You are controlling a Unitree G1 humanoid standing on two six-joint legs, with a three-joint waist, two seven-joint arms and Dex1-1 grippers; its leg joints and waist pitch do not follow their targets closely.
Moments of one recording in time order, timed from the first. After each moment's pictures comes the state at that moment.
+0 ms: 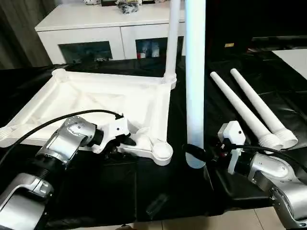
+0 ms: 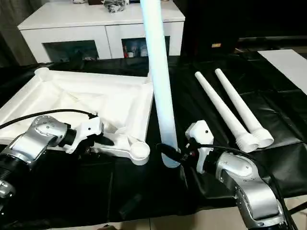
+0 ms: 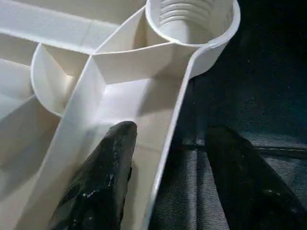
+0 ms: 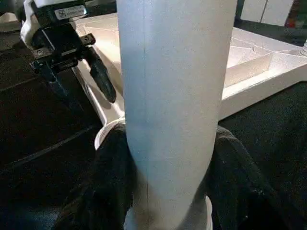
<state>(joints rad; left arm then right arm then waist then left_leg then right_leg) -0.64 0.55 -0.41 0.59 -0.02 0.10 -1.29 -0.07 -0.48 0.09 -0.20 0.34 0.39 0.77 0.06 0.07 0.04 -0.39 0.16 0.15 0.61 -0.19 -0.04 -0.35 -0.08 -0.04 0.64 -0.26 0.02</state>
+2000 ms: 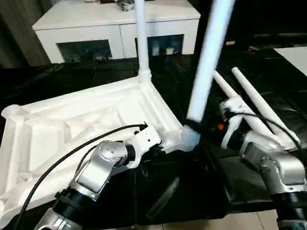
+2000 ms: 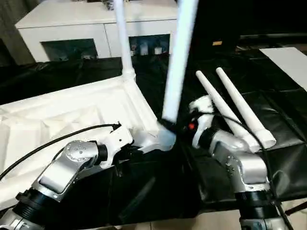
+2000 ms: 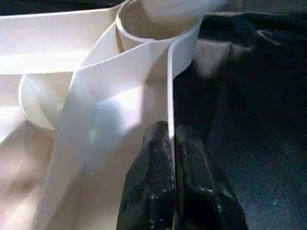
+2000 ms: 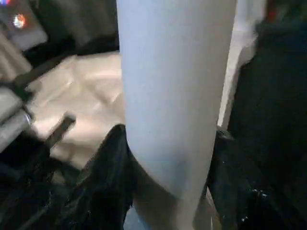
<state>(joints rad) -0.36 0.30 -0.38 0.11 0.08 0.41 -0.85 -0.33 -0.40 0.01 0.07 0.46 0.54 0.77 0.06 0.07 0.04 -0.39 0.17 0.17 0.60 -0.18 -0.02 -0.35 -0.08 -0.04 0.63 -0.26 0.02</state>
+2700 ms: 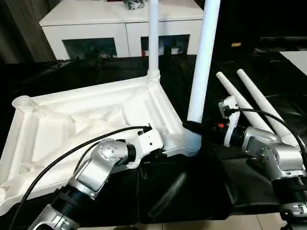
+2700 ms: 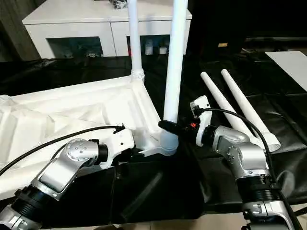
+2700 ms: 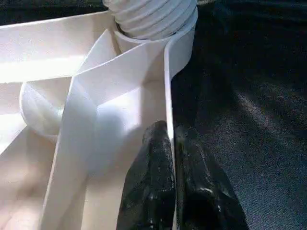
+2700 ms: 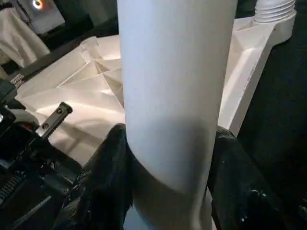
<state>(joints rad) -0.39 0.33 -0.42 0.13 0.09 0.34 -0.90 -0.43 -0.42 0.02 0.28 0.45 0.52 0.89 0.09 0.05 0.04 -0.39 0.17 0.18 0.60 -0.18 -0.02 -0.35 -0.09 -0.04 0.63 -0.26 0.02</state>
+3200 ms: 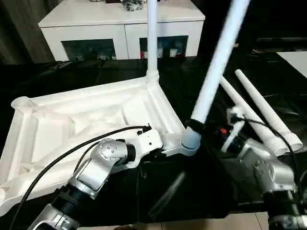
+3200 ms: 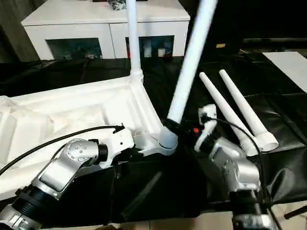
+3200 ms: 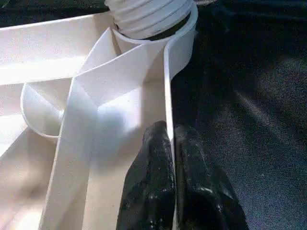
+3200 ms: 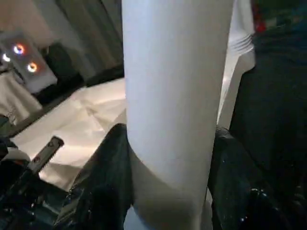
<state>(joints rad) -0.39 0.33 -0.42 0.15 0.09 0.32 -0.89 -0.31 -0.28 -0.09 0.33 0.50 0.29 0.85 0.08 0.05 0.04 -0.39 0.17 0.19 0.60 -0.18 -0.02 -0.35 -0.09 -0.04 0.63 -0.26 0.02</state>
